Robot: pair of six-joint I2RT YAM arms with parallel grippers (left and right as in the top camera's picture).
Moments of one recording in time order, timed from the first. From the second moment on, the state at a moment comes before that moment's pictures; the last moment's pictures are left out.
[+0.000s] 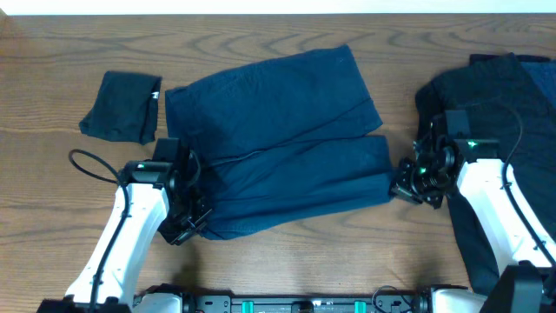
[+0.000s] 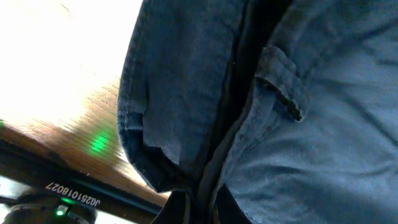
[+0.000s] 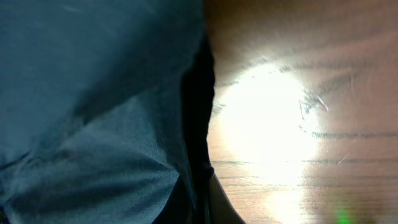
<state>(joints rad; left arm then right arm) -0.07 1.31 0.82 -1.17 0.14 -0.77 0.01 1.44 0.94 -1.00 -0.33 0.45</state>
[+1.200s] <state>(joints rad) -0.07 1.24 1.05 -0.89 0.06 -0.72 0.12 1.45 1.16 -0.46 -0.25 0.40</state>
